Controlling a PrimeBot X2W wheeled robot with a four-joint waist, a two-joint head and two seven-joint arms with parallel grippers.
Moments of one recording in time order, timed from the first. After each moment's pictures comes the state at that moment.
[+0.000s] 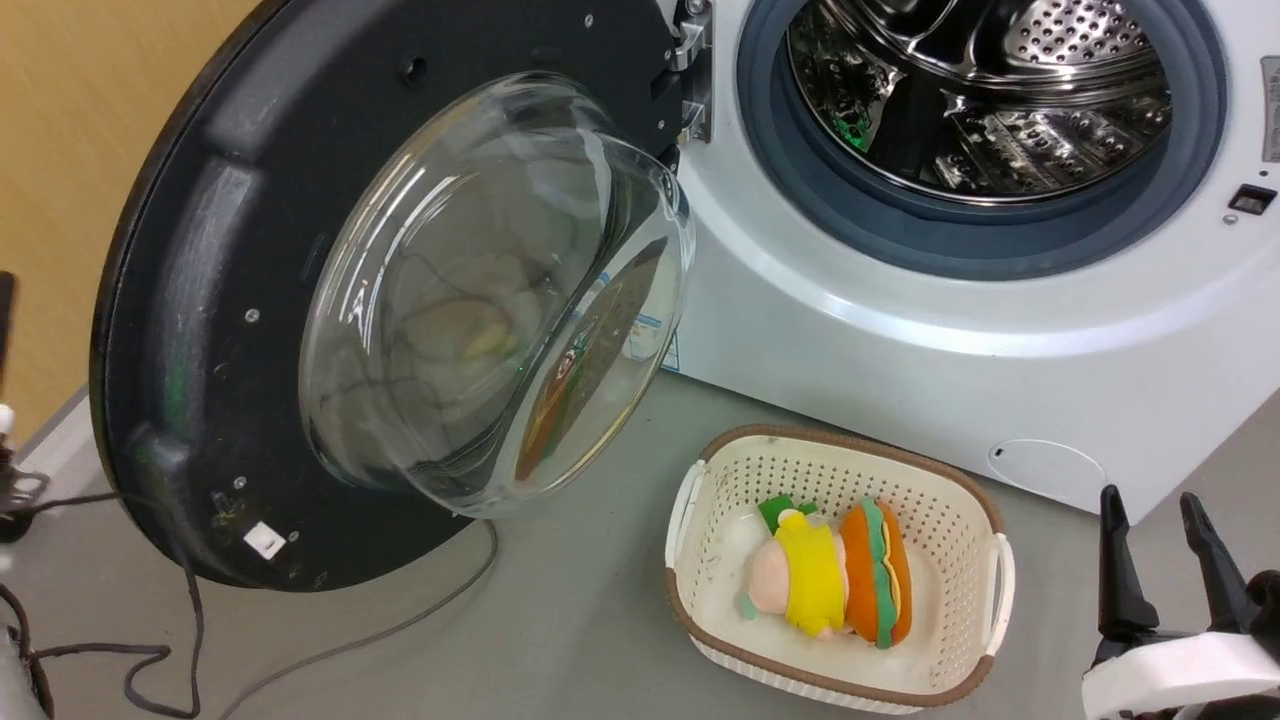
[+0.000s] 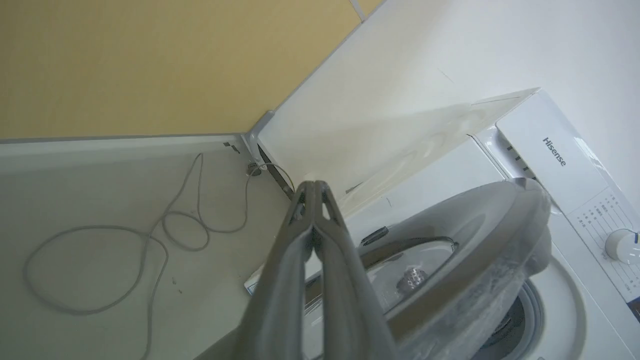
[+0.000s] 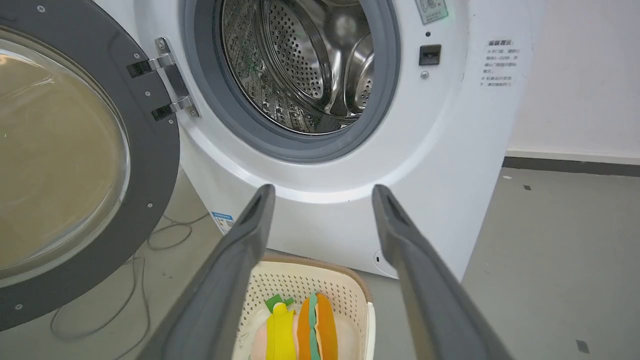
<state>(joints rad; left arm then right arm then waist) -0.46 0.28 0.51 0.19 -0.94 -0.07 0.48 -0.02 -0.05 -0.20 0.15 0.16 0.13 -0.20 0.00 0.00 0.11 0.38</state>
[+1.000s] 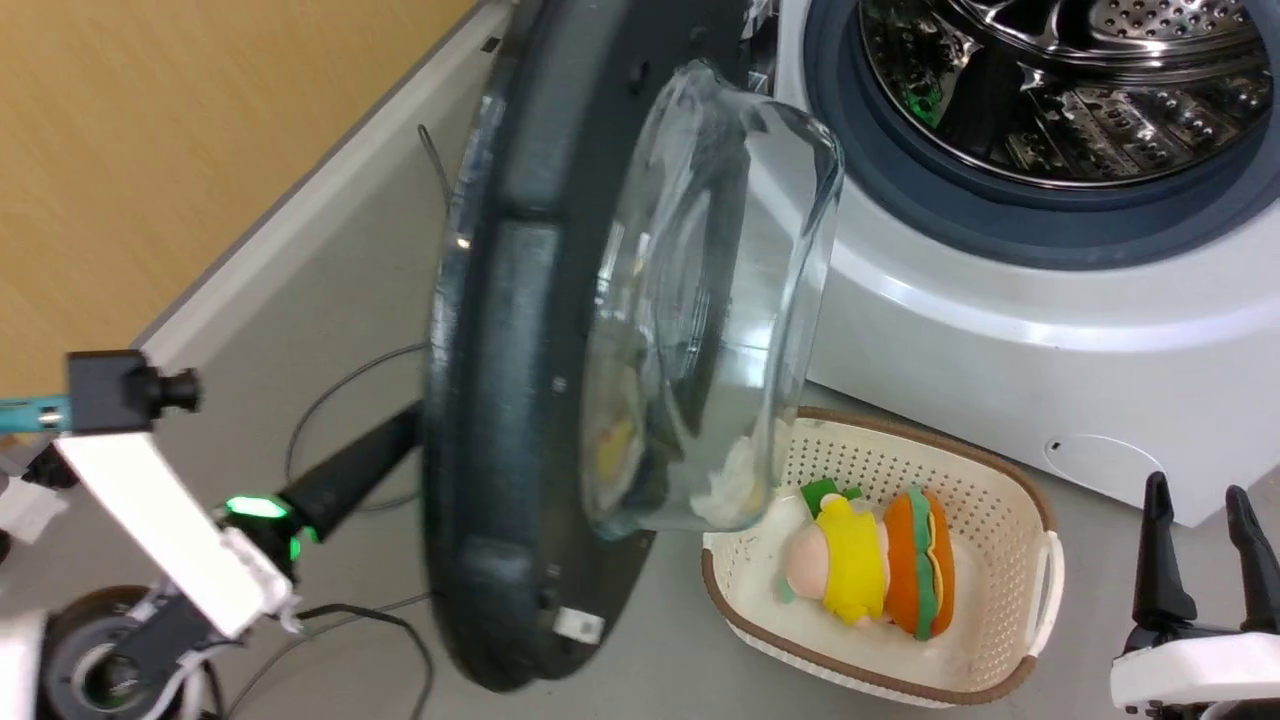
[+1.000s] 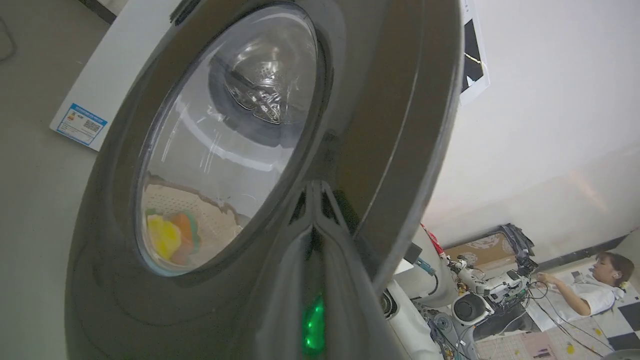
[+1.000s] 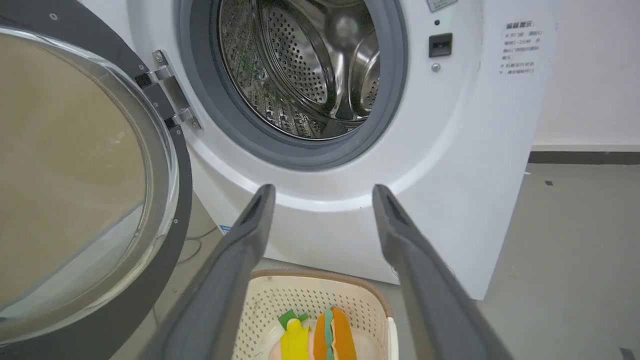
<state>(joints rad) -0.19 0.24 0.14 -0.25 -1.42 -0.13 0.87 -0.04 -0.05 -0.26 0.16 0.21 0.13 -0.26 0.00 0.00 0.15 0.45</state>
